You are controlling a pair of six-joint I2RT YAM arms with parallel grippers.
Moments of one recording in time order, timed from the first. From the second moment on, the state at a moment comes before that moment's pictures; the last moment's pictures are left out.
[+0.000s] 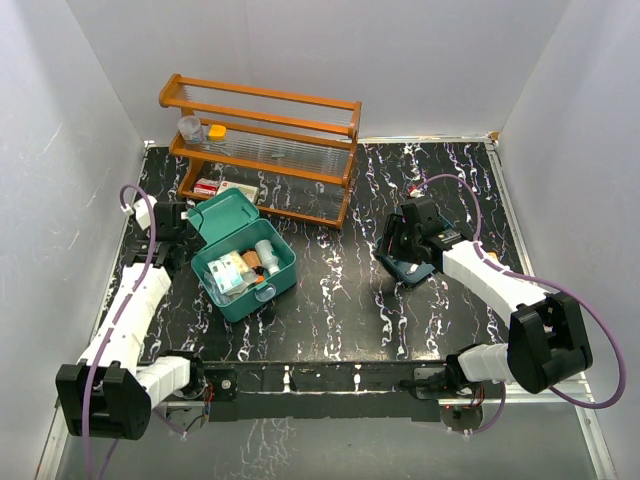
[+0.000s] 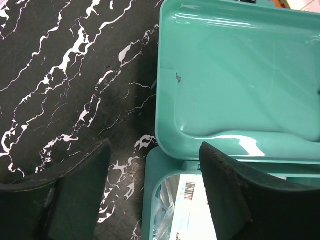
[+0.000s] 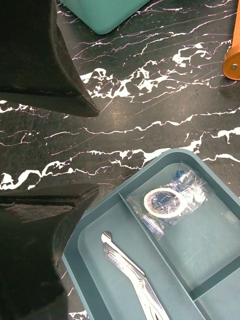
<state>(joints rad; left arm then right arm) -0.07 1.05 0.87 -0.70 -0.45 -0.65 0.37 1.32 0.85 -0.42 0.00 0.56</state>
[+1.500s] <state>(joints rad) -0.05 1.08 0.85 -0.73 0.17 -0.50 0.21 1.52 0.94 -0.47 0.40 0.72</state>
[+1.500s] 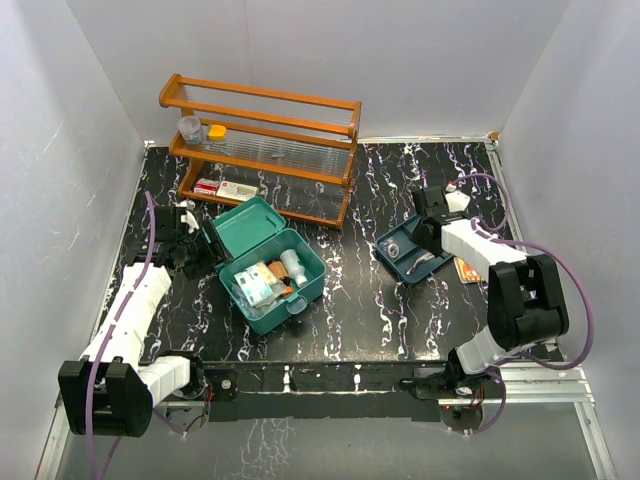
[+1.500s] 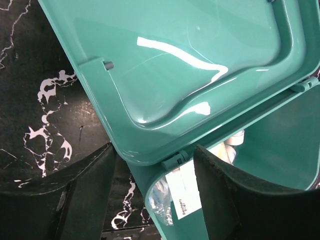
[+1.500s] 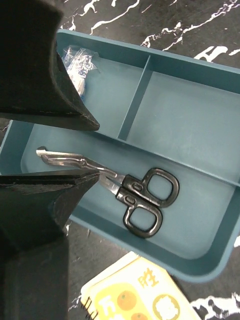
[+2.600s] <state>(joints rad) -0.06 1.02 0.91 -0.78 0.20 -0.59 0.21 1.65 0.94 -0.37 0.31 0.73</state>
